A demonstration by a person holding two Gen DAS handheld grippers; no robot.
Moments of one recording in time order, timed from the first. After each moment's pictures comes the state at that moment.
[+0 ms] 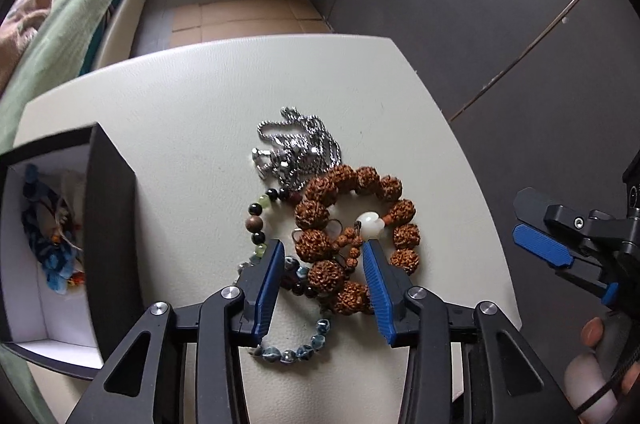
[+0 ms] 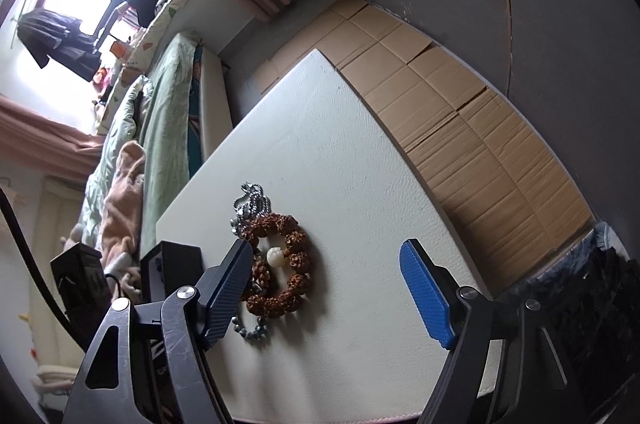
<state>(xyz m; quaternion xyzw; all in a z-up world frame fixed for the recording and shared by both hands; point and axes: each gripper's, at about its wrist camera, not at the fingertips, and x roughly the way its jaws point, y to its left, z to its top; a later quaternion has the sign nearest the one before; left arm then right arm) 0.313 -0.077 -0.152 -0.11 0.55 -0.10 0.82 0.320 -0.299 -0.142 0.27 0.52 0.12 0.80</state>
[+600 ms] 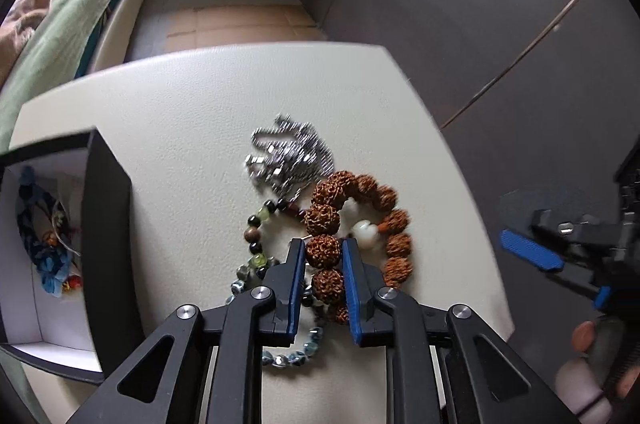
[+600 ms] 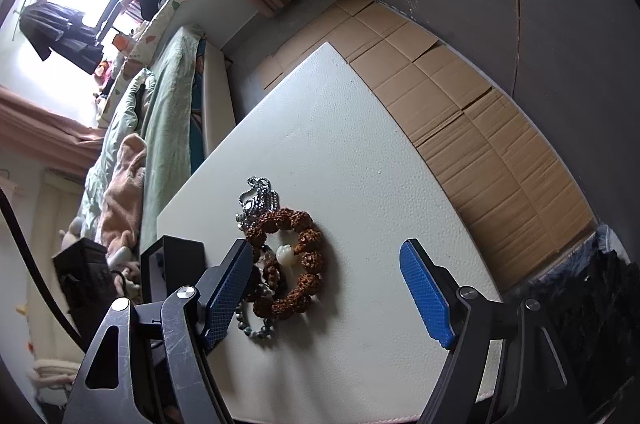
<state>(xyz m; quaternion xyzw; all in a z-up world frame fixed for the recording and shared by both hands) 0.310 -0.070 -0.145 -0.13 0.53 -0.12 0.83 0.321 -0.289 -0.139 0.26 0.52 0.13 0.80</state>
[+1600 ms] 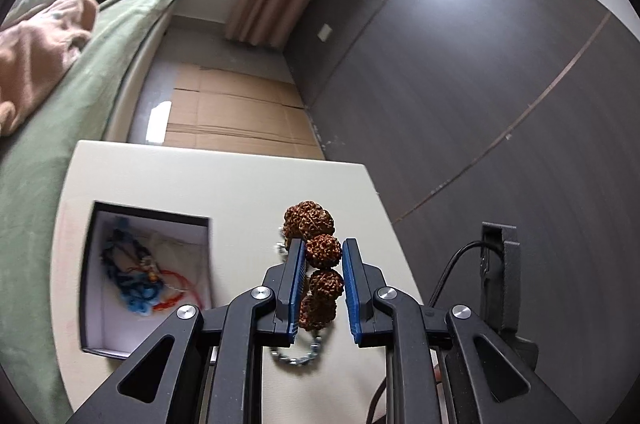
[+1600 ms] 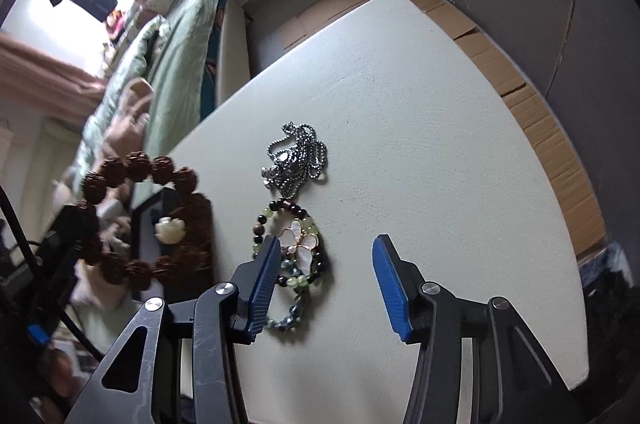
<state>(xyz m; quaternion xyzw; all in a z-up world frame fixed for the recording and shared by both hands) 0.279 0.009 -0.059 -0.23 0.41 -0.12 0.88 0.330 -0.214 -0.162 0.19 0.56 0.17 0.79</state>
